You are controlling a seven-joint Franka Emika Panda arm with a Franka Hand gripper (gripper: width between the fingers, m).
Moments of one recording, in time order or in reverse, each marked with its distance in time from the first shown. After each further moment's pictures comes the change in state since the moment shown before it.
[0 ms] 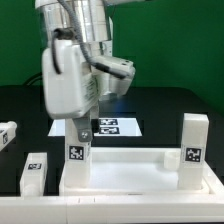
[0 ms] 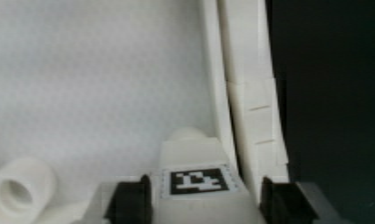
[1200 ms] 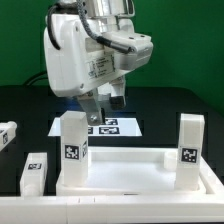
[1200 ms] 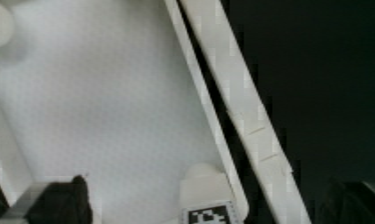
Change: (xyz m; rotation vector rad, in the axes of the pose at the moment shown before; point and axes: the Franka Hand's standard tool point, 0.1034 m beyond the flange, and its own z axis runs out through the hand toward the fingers) arm -0.029 0.003 -0.024 -0.013 -0.029 0.064
